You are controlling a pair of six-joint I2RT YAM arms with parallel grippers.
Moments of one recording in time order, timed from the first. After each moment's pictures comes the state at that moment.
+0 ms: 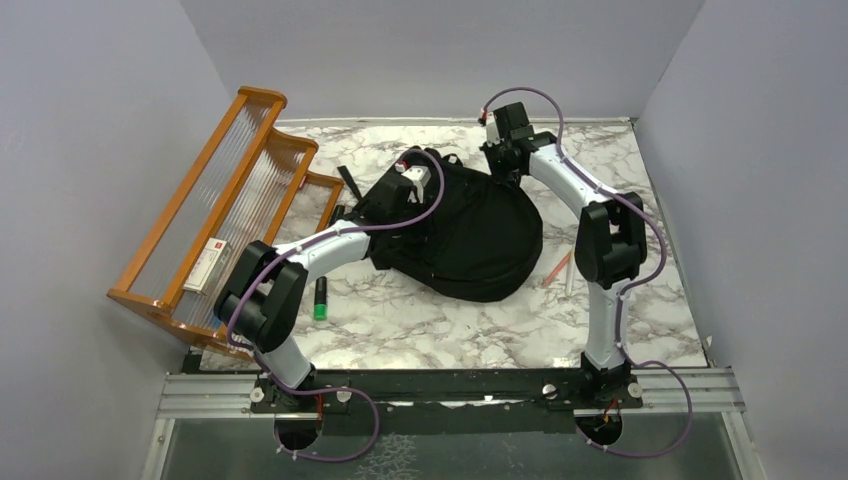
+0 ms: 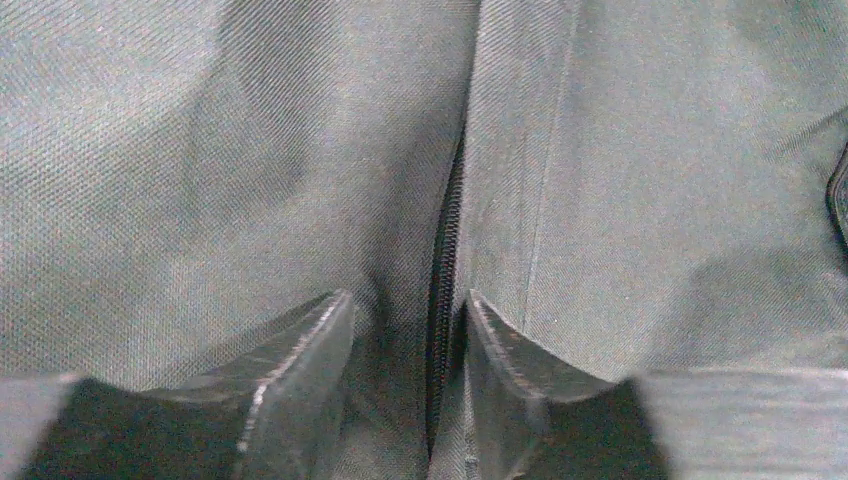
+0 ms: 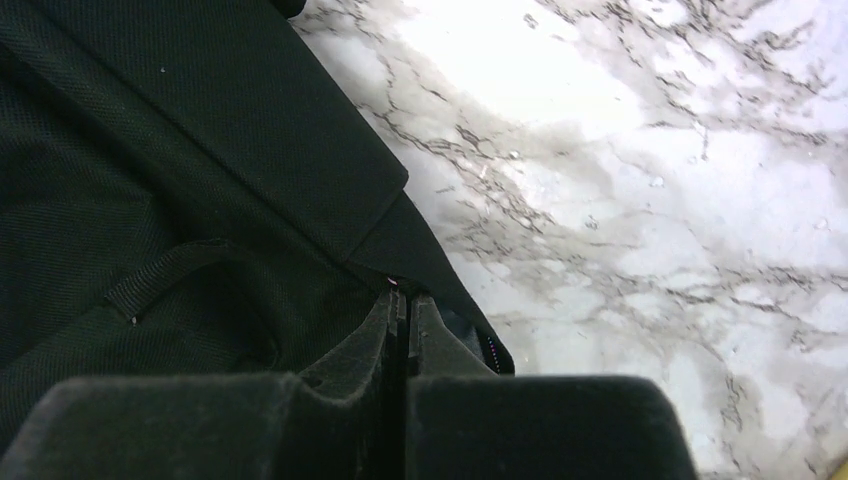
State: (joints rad) left arm -0.58 1.65 1.02 -0.02 0.15 -0.36; right arm 0.35 2.11 1.81 -0.61 0.04 -0.11
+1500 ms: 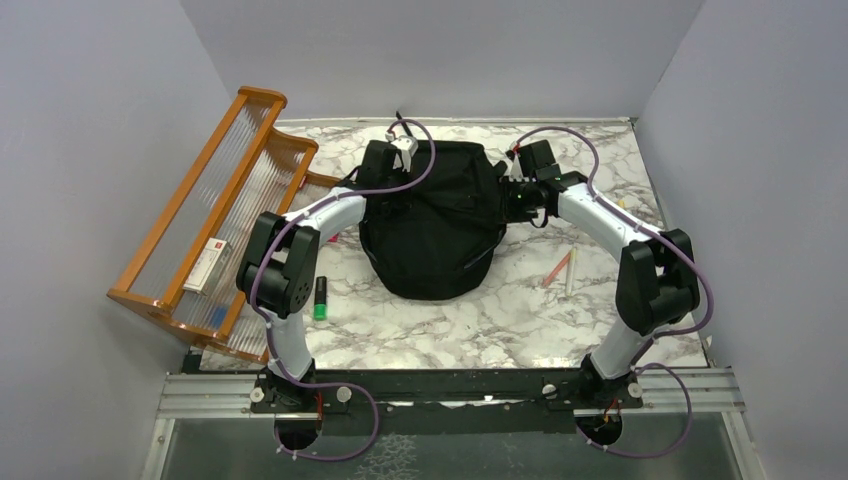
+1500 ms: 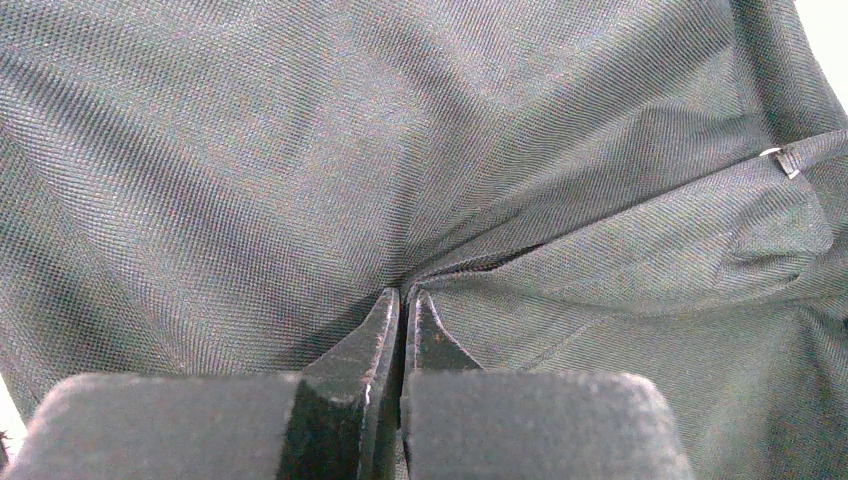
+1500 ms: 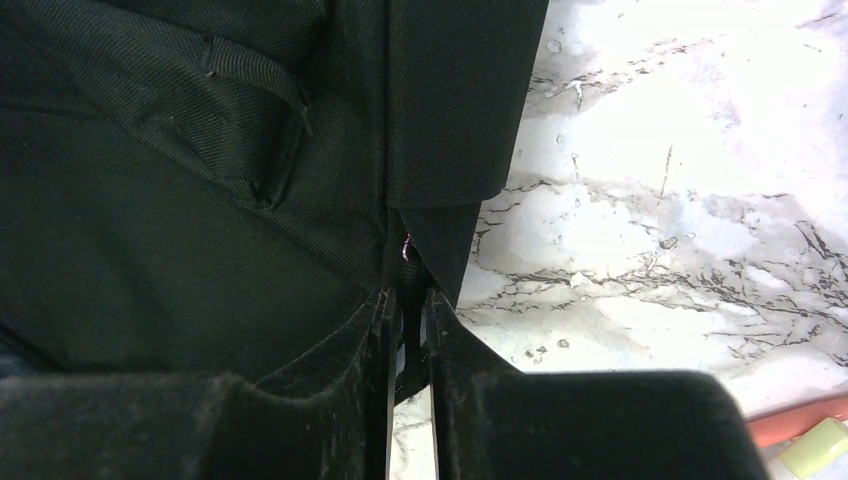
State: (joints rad) left arm -0.40 1.87 1.29 -0.09 0.15 -0.16; right arm 0.34 1.71 1.27 -0.52 -0.14 0.25
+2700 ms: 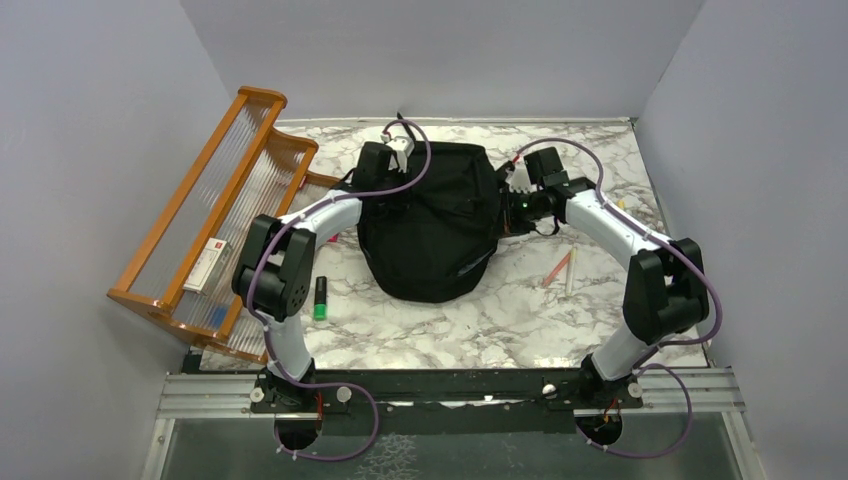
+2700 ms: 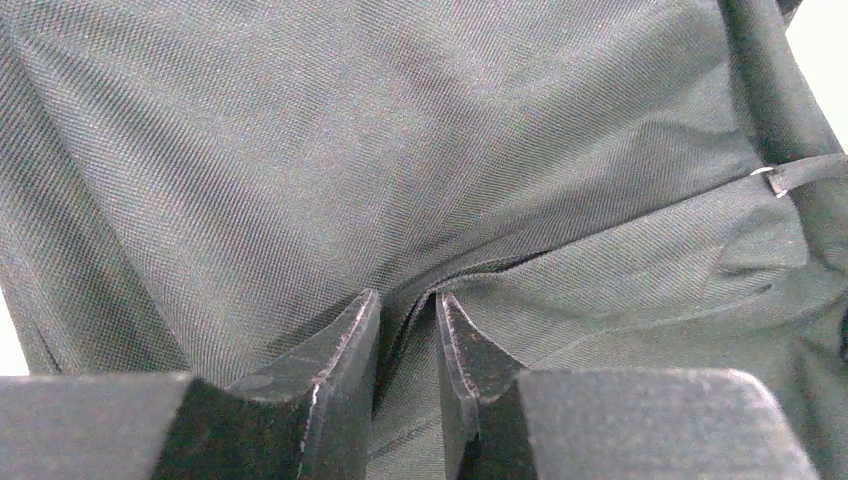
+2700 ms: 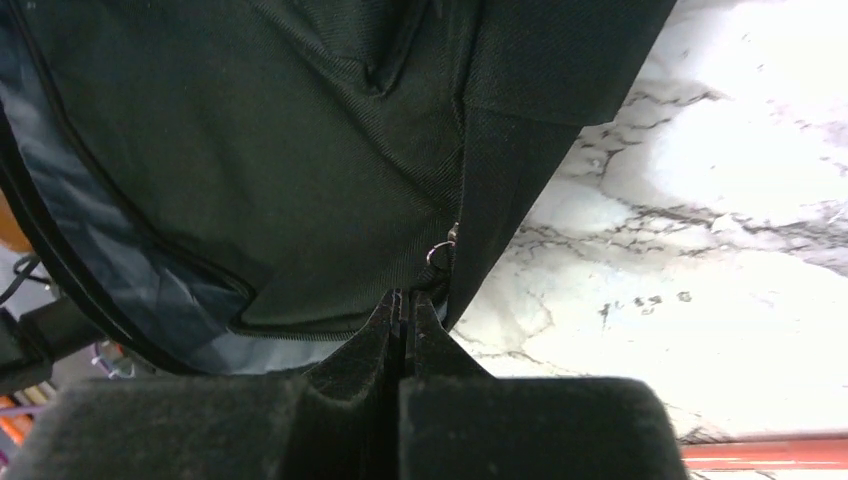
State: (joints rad) left arm -0.39 1.85 1.25 -0.05 0.19 -0.18; right arm 0.33 1.65 1.21 -0.58 -0.40 0.26
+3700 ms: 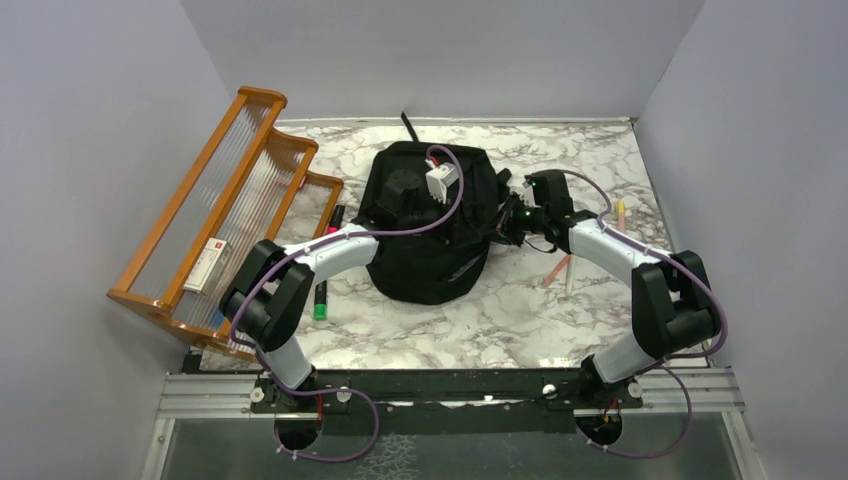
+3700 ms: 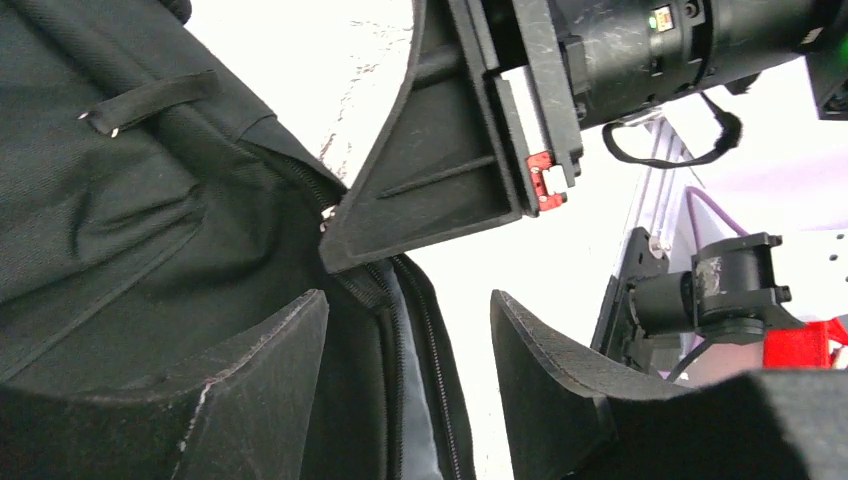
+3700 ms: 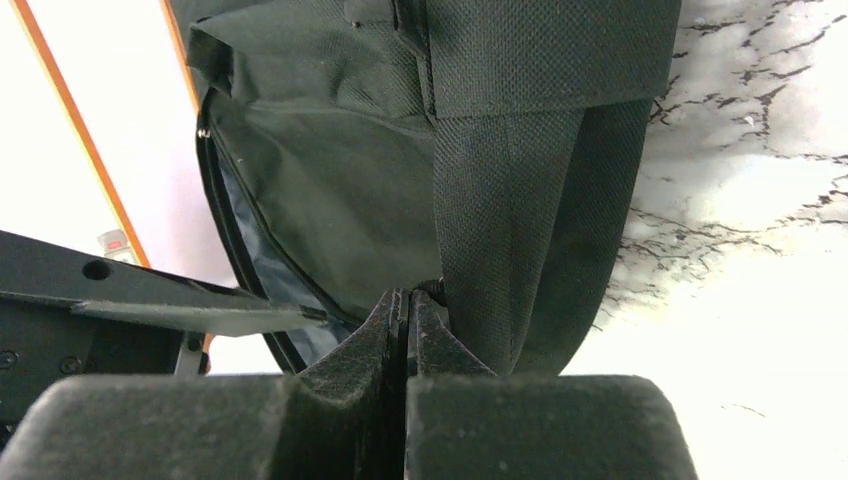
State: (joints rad) left arm -0.62 1.67 1.02 0.27 0.58 -0.42; right arm 0.33 1.55 0.91 -0.13 -0.48 0.89
